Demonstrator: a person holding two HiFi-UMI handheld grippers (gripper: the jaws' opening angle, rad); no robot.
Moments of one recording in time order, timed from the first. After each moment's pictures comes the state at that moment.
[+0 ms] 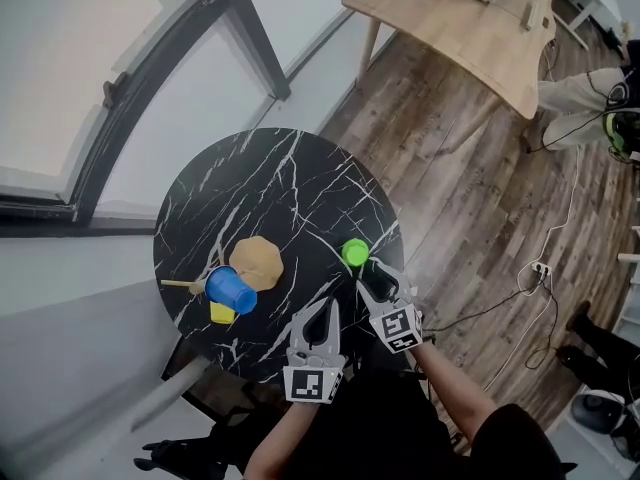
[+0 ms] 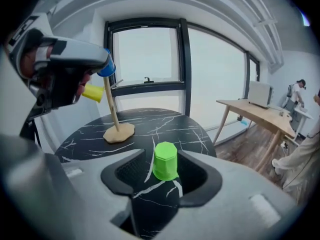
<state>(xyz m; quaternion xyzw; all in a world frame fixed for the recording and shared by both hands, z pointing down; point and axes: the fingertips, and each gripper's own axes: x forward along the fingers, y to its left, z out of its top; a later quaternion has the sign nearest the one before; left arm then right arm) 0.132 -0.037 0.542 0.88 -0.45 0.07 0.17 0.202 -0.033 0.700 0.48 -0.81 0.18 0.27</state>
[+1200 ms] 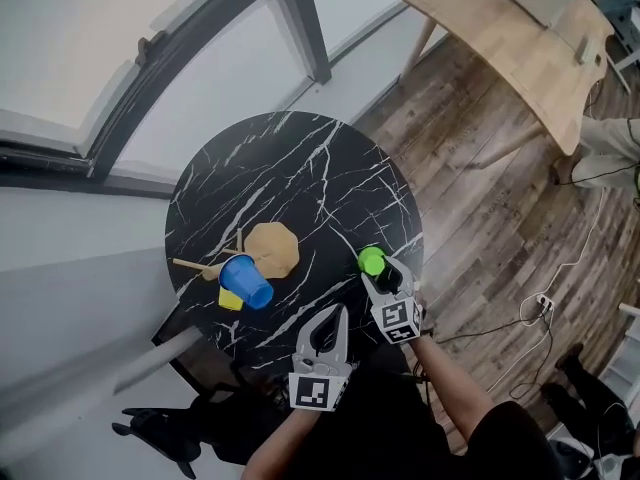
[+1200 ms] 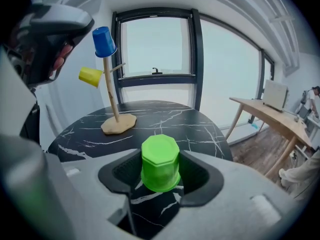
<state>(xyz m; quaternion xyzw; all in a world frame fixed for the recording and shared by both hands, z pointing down) 0.117 -0.037 0.550 0.84 -0.50 0.10 0.18 0.179 -0.068 0.745 0.42 -0.84 0.17 0.30</state>
